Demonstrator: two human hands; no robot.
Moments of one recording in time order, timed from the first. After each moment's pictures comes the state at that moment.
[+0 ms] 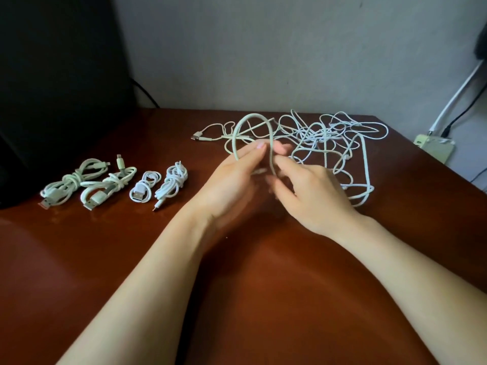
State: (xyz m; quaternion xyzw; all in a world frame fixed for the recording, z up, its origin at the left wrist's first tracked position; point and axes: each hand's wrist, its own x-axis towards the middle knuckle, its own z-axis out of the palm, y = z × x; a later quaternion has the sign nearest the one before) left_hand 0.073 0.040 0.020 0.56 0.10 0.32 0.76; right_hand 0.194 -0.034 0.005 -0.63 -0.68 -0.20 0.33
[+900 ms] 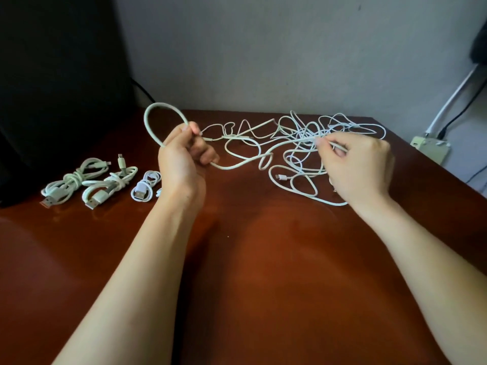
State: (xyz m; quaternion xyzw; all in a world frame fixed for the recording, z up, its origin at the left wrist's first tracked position) left_hand 0.051 0.084 0.025 0.37 0.16 0.56 0.73; right_hand 0.235 -0.038 0.027 -0.74 -0.46 -0.27 0.40
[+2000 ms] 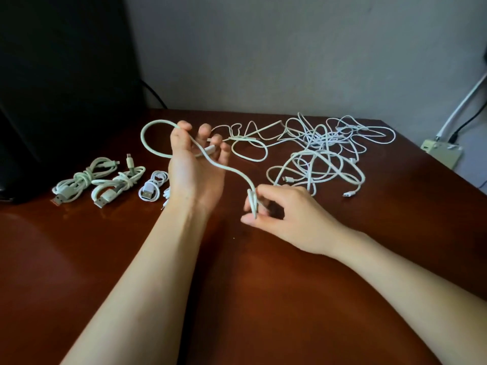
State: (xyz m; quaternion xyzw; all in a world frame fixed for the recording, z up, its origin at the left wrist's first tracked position) left_hand 0.051 0.076 0.027 0.21 0.08 0.55 0.80; right_hand 0.173 -0.036 -0.002 -0.59 -0.72 0.12 0.35
